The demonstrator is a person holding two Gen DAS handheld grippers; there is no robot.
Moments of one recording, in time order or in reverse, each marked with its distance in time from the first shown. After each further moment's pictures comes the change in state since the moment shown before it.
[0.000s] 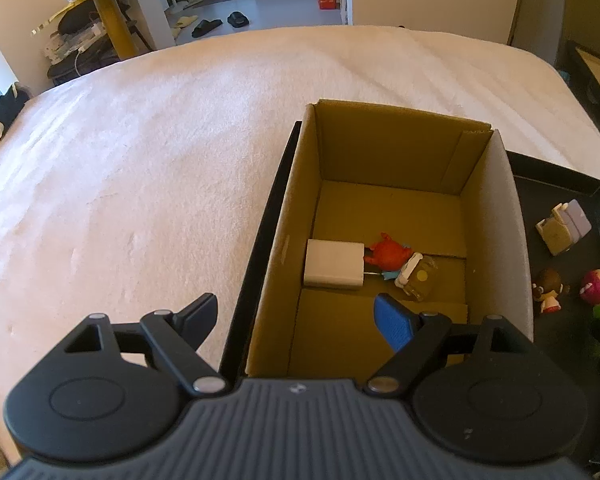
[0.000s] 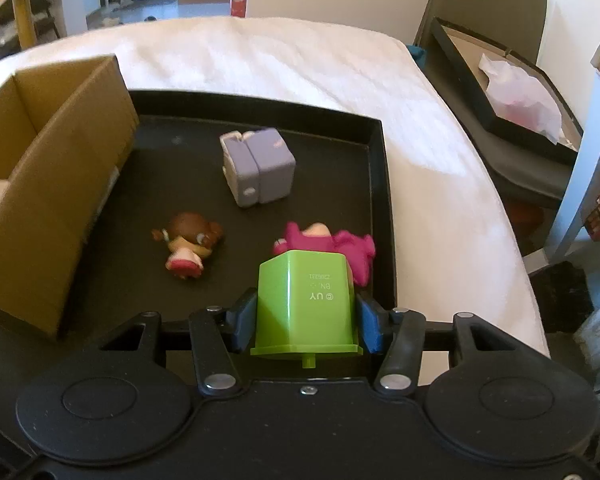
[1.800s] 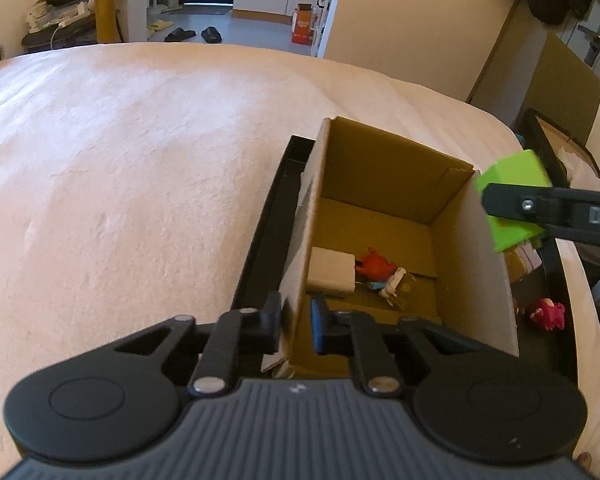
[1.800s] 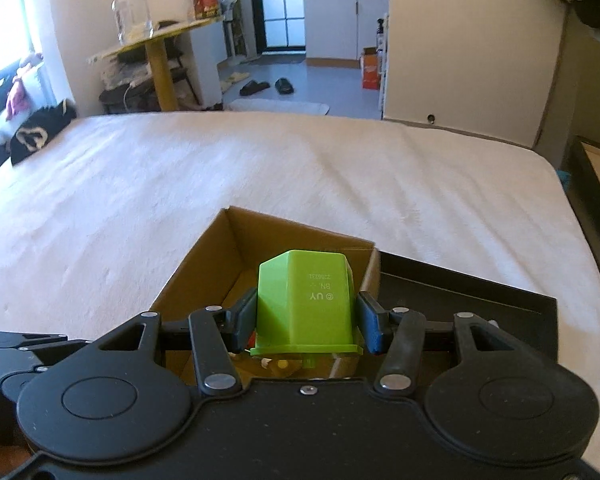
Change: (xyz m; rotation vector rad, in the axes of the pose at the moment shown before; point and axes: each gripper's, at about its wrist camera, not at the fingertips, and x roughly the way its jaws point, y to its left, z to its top) left arm 0.008 0.060 -0.024 -0.140 -0.111 -0.258; right arm -0.072 0.116 0.100 -0.139 -0.176 0.345
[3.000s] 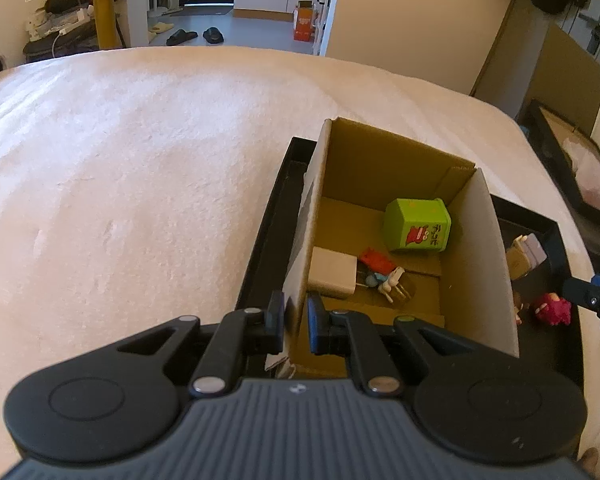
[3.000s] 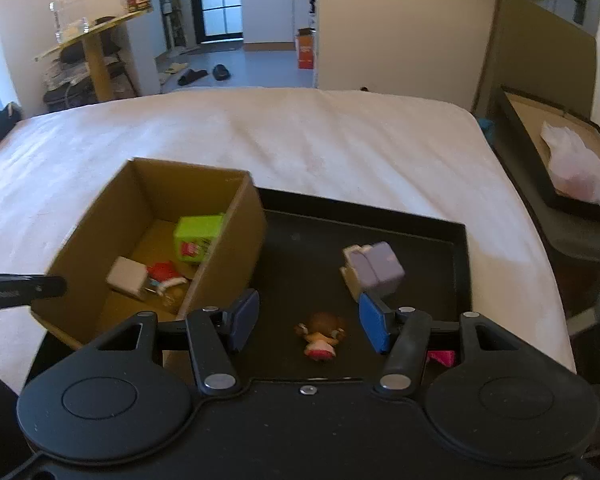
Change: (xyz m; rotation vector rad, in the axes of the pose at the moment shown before) left arm -0.004 -0.010 0.002 0.040 0.014 0.040; right arm -0.026 -0.065 -0.059 0.105 0.039 -0.155
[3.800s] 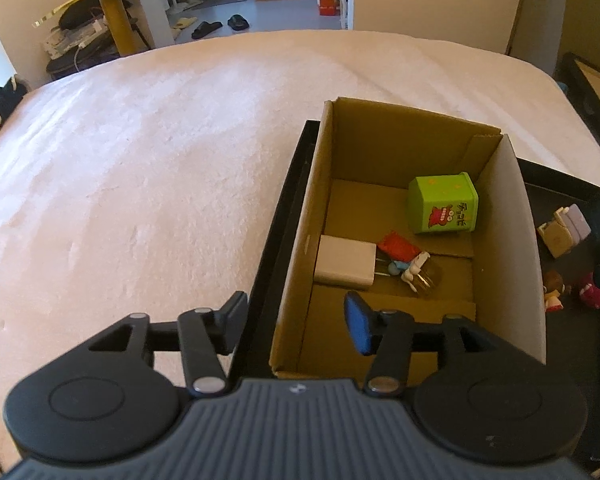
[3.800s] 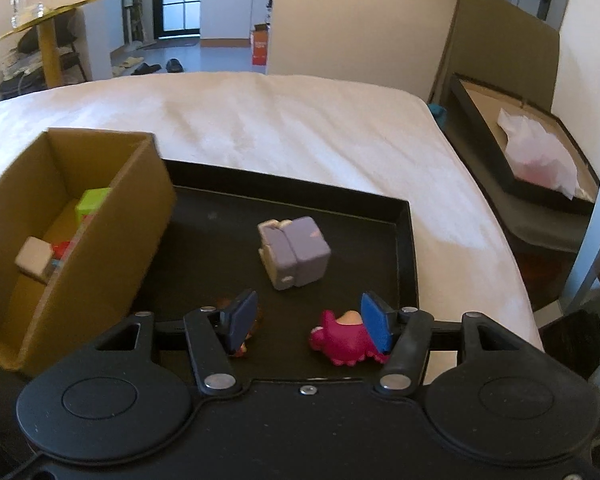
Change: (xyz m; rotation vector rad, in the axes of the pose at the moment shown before) left arm 0.012 -0.036 0.010 0.076 0.076 0.195; right arm 0.043 -0.039 -0.025 0.004 -0.007 -0.145
